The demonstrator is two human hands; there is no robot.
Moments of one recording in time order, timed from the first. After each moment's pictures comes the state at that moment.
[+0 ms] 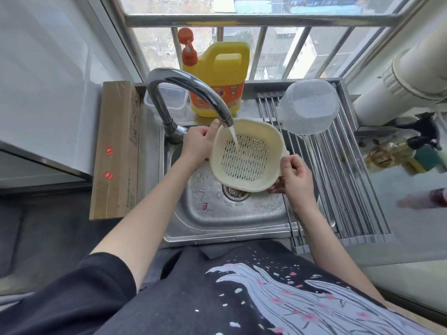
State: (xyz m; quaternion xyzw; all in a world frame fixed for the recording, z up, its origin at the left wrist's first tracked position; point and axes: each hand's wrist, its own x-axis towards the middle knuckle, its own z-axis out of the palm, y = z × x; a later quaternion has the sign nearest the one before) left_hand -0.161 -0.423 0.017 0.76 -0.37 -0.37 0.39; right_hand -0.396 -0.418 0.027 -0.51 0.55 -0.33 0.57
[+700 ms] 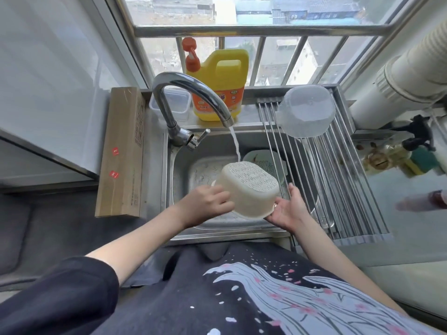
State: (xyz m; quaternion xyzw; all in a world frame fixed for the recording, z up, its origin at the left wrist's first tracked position) left_hand -0.184 -0.313 -0.013 0.42 -0.89 0.10 0.16; right_hand -0.421 -0.399 -0.032 0.01 0.53 -0.19 0.83
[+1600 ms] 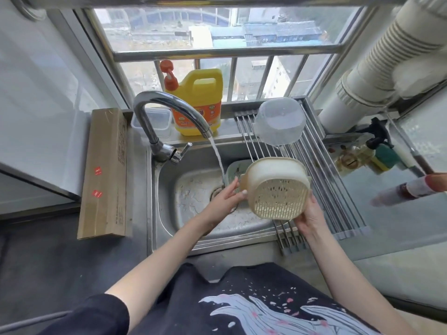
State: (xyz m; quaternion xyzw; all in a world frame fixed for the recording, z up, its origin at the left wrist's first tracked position) left_hand -0.262 -0.341 0.017 0.59 -0.38 -0.65 0.31; right_hand -0.489 -0.407 -0.030 -0.18 0.53 -0.44 0.70
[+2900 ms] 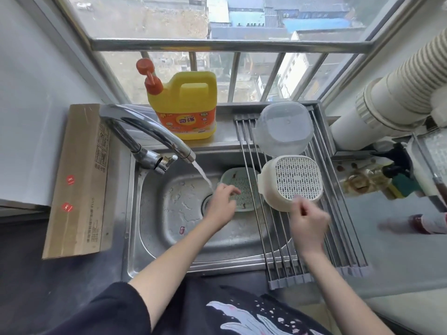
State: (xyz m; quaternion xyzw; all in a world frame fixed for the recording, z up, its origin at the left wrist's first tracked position) left_hand -0.284 -0.427 -0.046 0.74 -0.45 -0.43 0.24; right_hand -0.475 -0.451 -0.005 -0.69 0.61 -0.31 0.25
